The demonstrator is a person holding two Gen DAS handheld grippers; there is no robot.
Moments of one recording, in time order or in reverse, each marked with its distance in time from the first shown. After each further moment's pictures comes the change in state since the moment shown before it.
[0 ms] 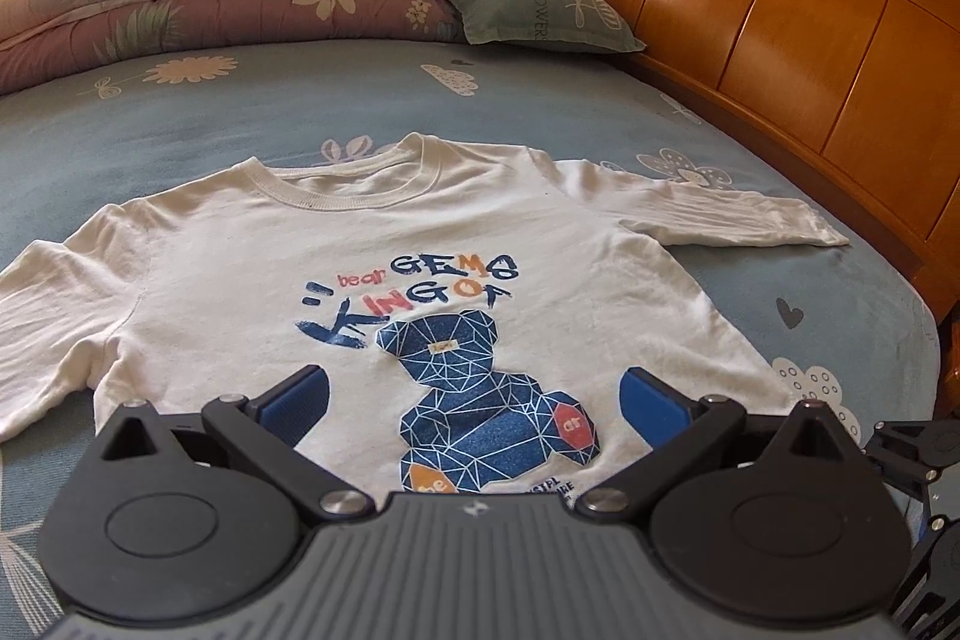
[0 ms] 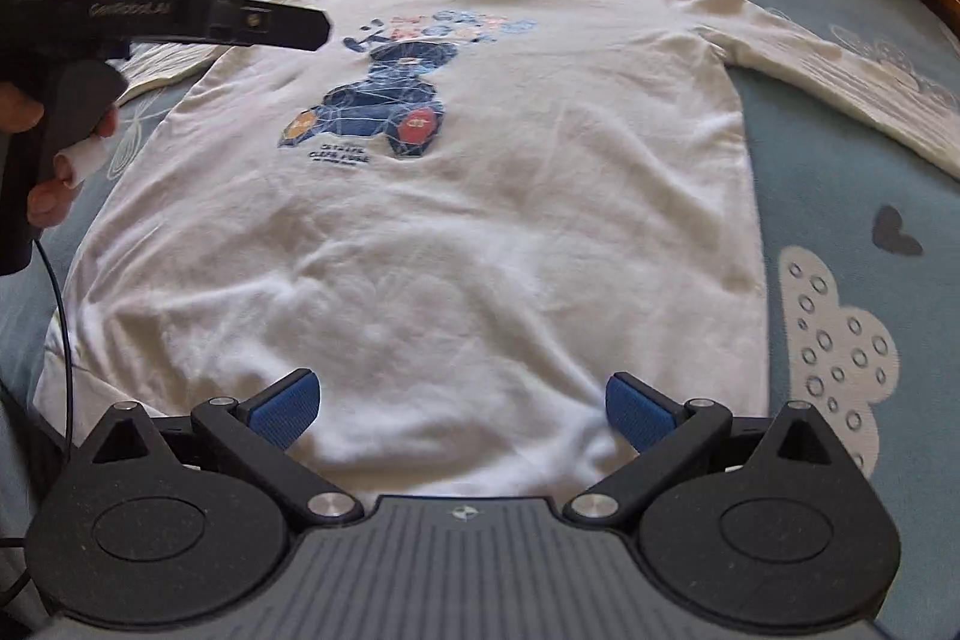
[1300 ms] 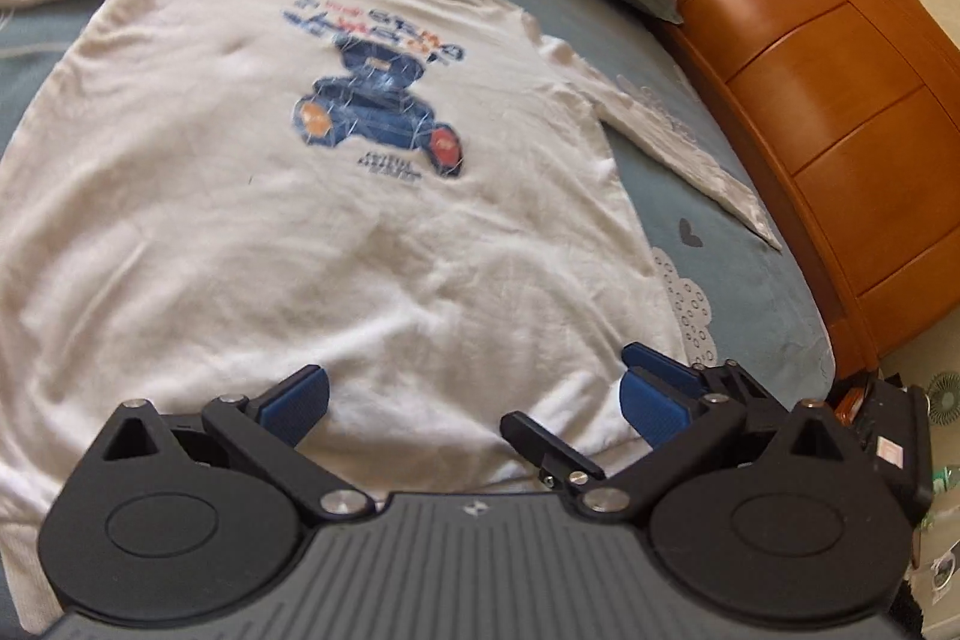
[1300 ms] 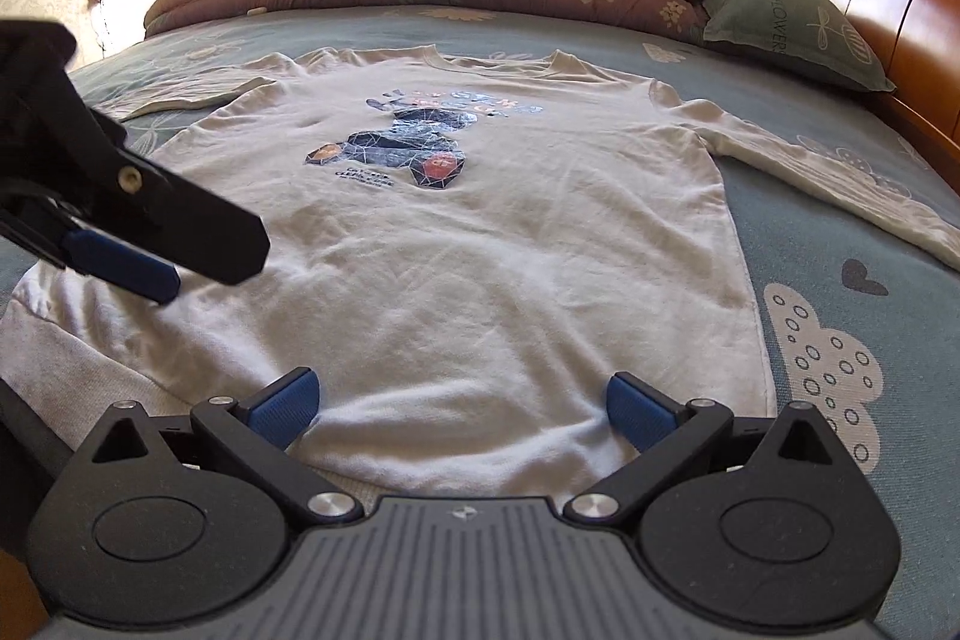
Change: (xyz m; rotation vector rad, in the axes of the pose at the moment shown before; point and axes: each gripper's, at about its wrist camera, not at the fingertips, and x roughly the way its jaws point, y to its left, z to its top) left arm -0.042 -0.056 -0.107 -0.477 0.192 -0.069; right arm 0.004 0.028 -0.056 -0.153 -0.305 -0.090
